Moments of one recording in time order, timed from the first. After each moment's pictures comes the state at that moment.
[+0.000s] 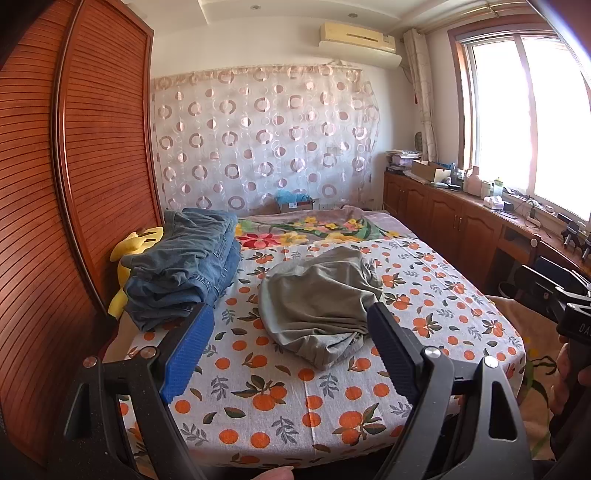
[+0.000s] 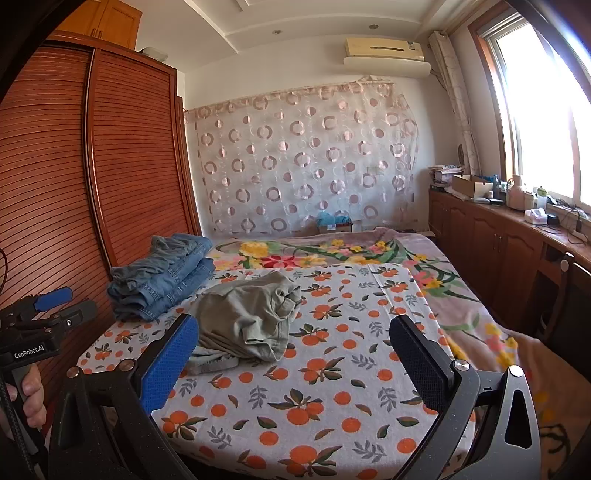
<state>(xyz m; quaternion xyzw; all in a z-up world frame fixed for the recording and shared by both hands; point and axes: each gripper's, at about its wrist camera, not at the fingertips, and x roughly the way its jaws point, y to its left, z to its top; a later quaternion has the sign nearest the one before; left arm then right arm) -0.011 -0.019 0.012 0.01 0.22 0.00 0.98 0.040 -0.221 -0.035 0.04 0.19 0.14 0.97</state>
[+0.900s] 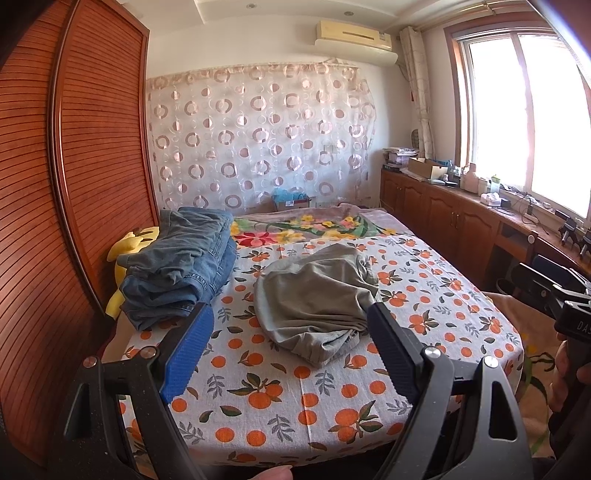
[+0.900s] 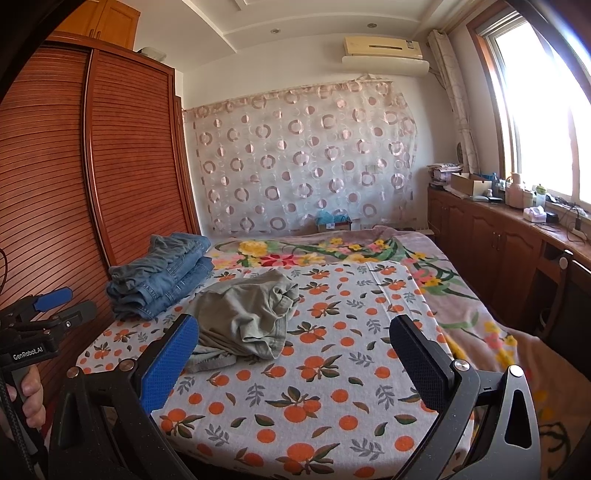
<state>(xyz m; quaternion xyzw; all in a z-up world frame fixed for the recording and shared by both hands) -0.007 -0.022 -0.005 0.01 0.22 -0.01 0.98 0.038 -0.224 -0.035 0.04 0.19 0.14 0.97</state>
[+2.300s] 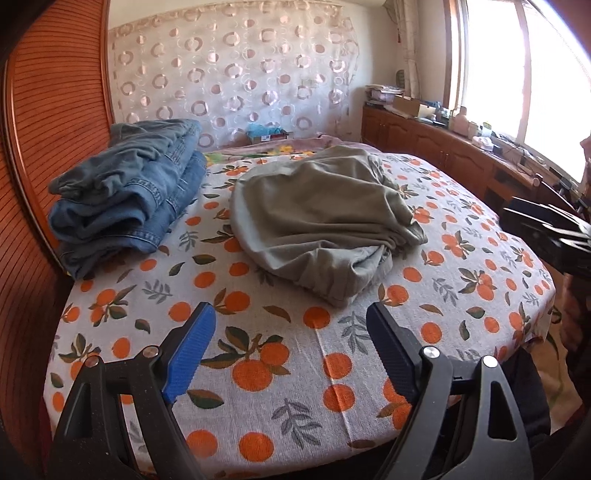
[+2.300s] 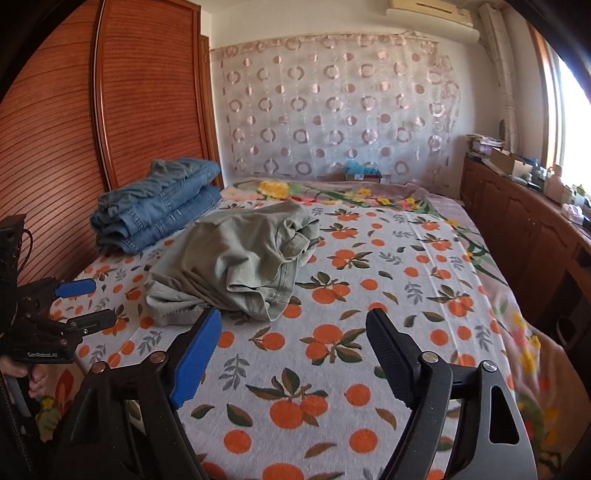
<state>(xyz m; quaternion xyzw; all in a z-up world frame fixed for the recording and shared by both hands) 0.069 0.000 -0.113 0.02 0.34 -0.06 0.94 0.119 -0.205 -0.075 -0.02 0.28 0.20 0.94</state>
